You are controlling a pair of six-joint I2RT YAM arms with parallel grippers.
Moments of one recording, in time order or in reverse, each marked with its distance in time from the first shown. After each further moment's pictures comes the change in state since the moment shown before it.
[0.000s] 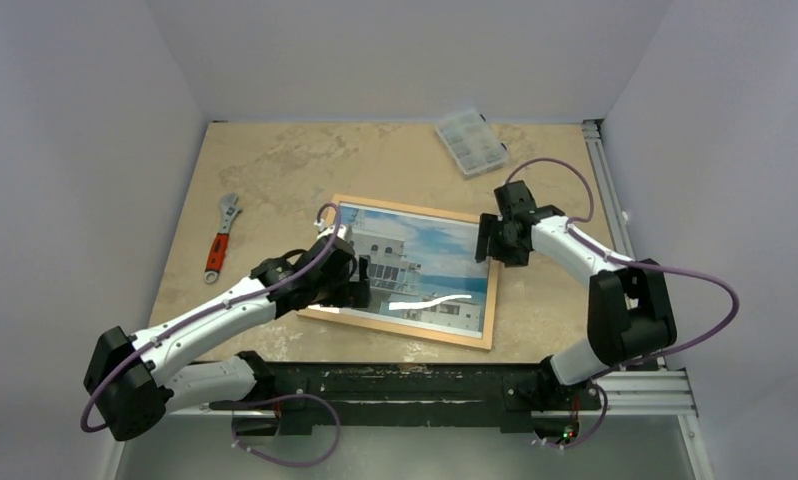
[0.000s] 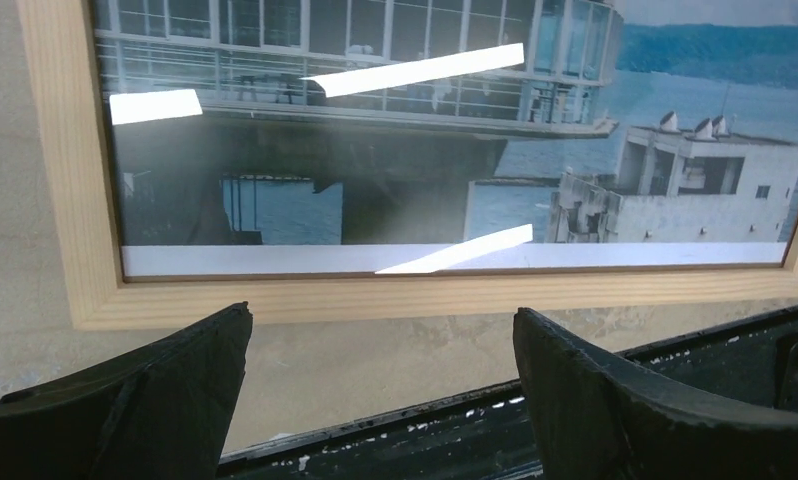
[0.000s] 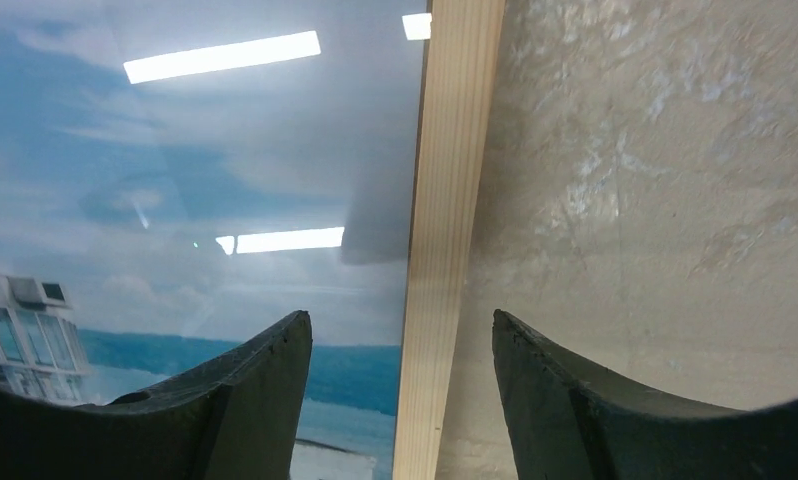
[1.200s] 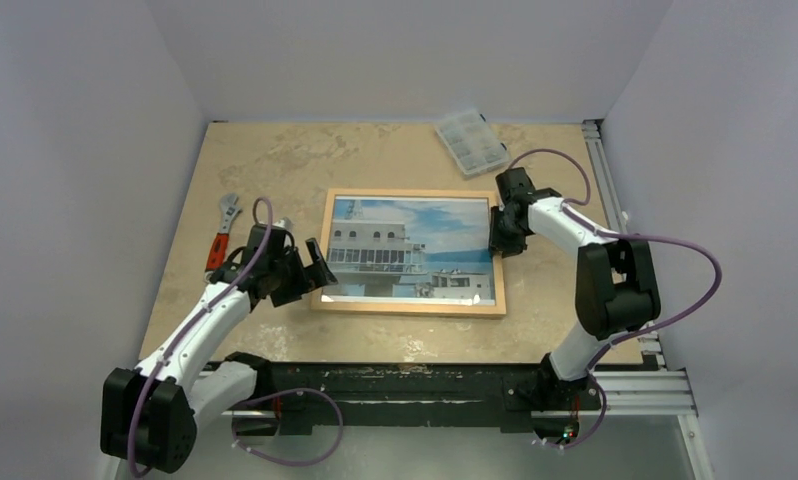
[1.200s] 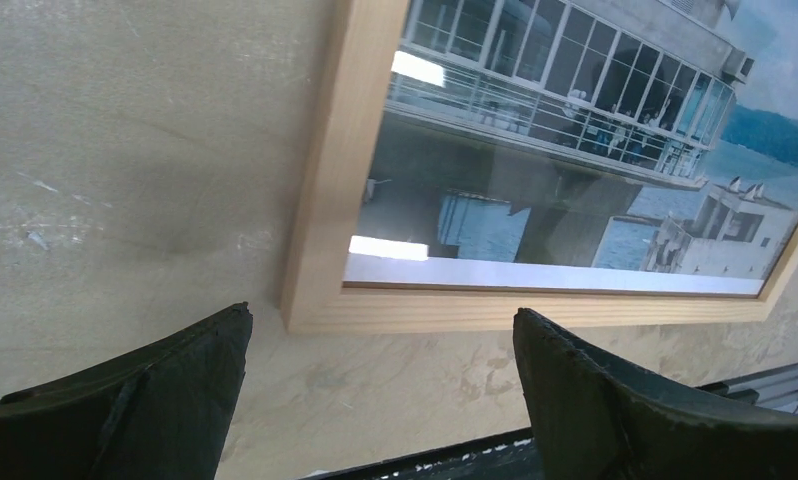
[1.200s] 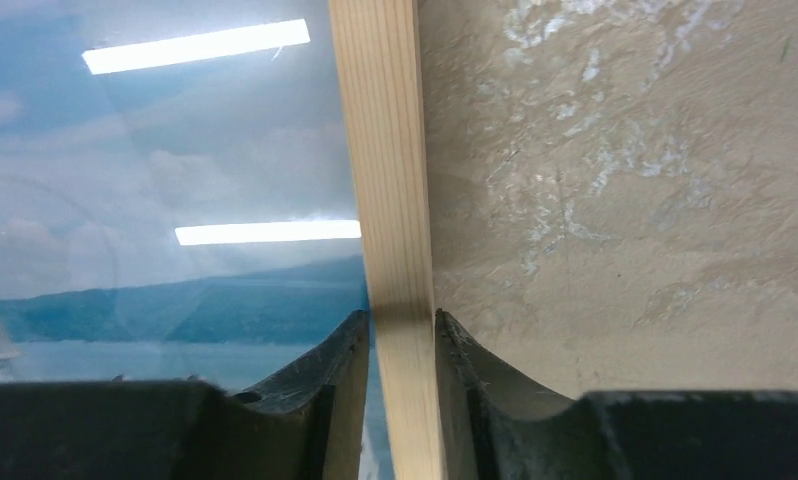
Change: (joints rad) left arm 0.585 -0.110 -0.192 0.113 0.363 0.090; right arm -0.049 0.137 0.113 -0.063 -0.002 -0.072
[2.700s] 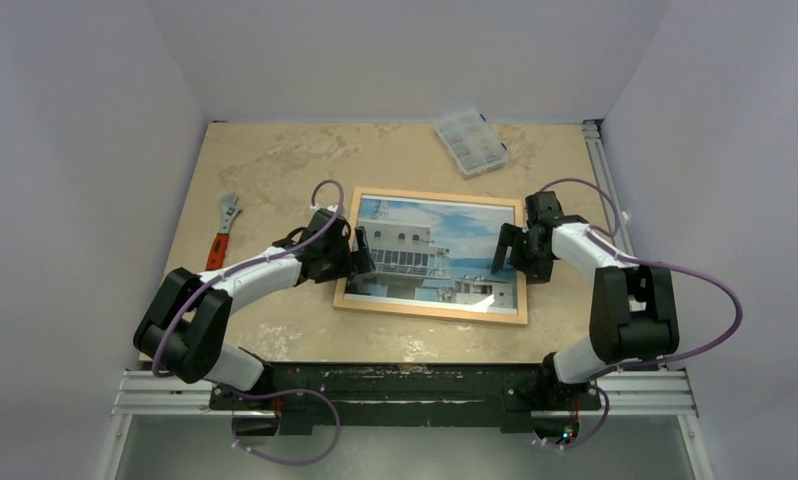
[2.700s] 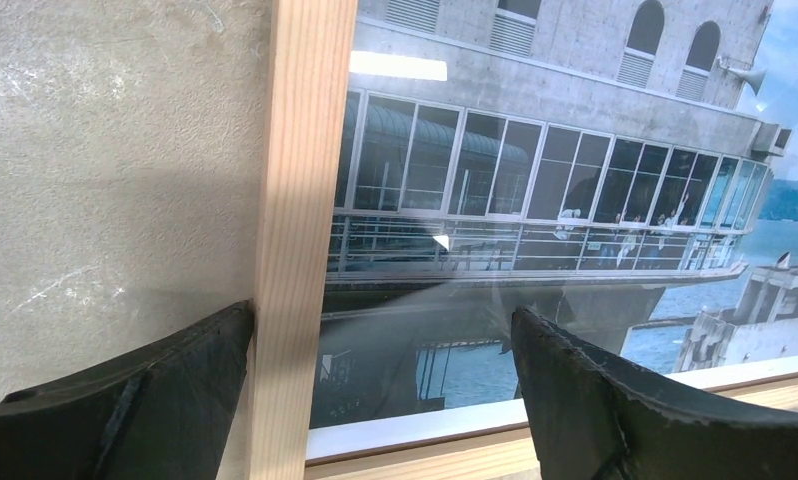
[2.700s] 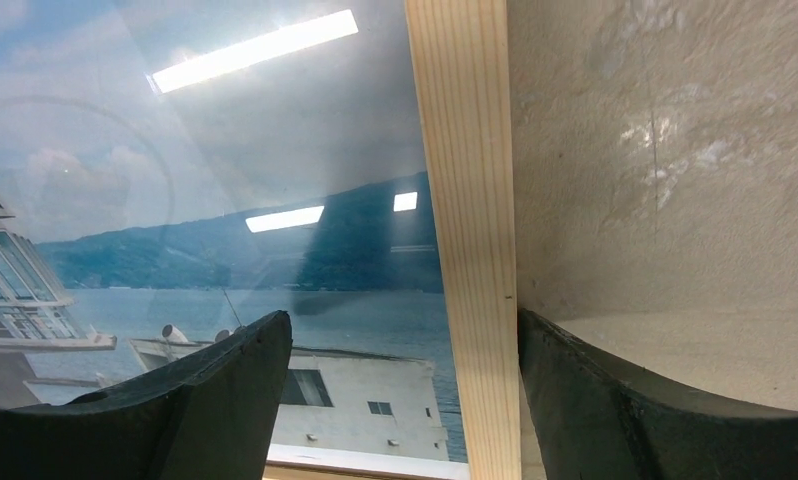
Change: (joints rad) left arm -0.254 0.476 0.134 0.349 -0.125 -0.056; right arm -0.140 -0.176 -0.259 0.062 -0.160 0.054
